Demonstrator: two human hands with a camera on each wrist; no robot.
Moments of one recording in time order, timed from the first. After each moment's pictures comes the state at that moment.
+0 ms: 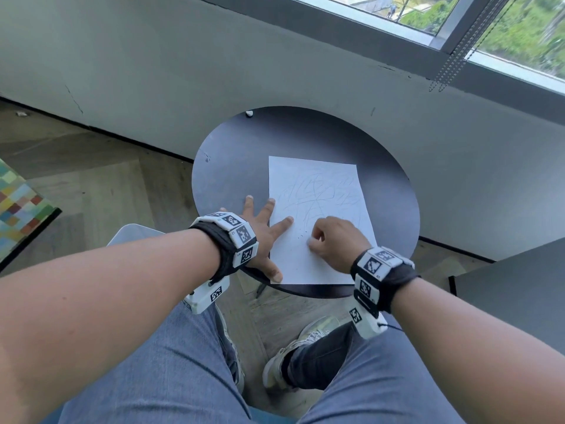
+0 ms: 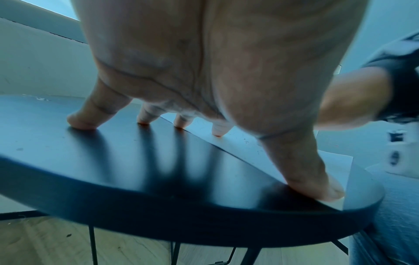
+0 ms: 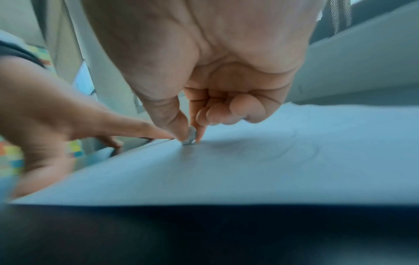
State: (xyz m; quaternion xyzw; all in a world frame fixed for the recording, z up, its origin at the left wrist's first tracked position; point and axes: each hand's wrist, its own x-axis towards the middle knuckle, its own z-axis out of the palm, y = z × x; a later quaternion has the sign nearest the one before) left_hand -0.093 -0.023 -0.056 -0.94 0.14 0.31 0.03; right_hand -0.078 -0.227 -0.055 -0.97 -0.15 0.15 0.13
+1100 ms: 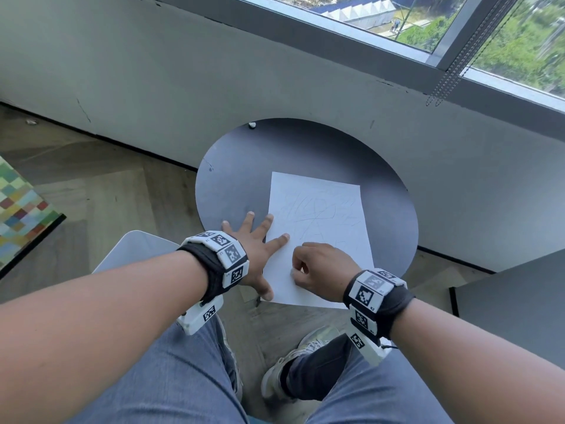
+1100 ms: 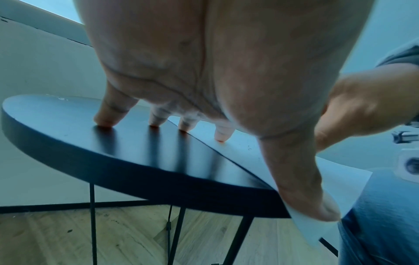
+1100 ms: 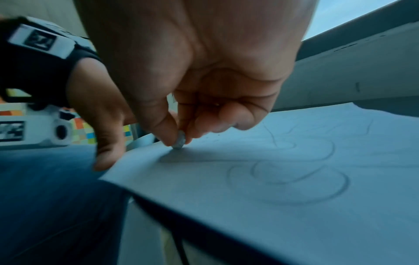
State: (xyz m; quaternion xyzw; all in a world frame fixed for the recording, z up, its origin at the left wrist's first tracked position) left_hand -0.114 -0.016 -0.053 -0.94 0.15 0.30 0.01; right_hand -0.110 -0.212 -0.051 -0.94 -0.26 0.18 0.09
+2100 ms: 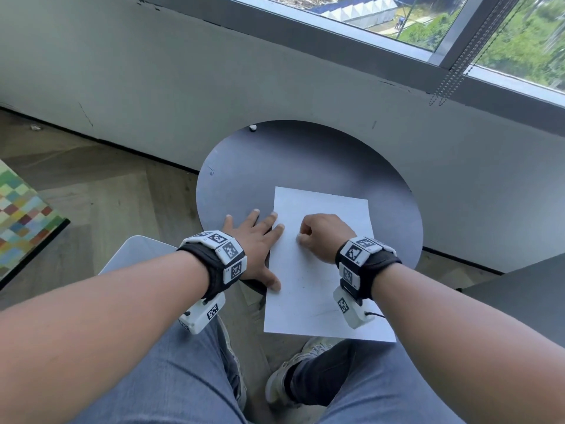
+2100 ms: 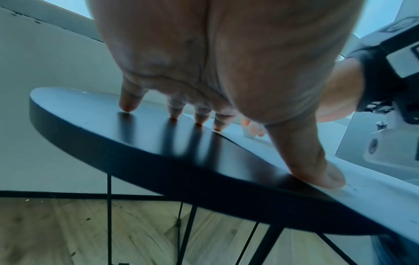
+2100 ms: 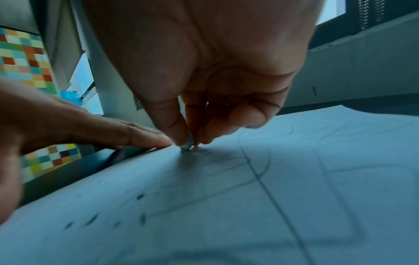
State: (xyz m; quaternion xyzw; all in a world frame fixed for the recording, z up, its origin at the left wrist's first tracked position) left_hand -0.093 -0.007 -0.069 -0.96 0.15 0.25 -0.02; right_hand -0.048 -0.196 -0.043 -0.97 -0.17 0.15 0.11
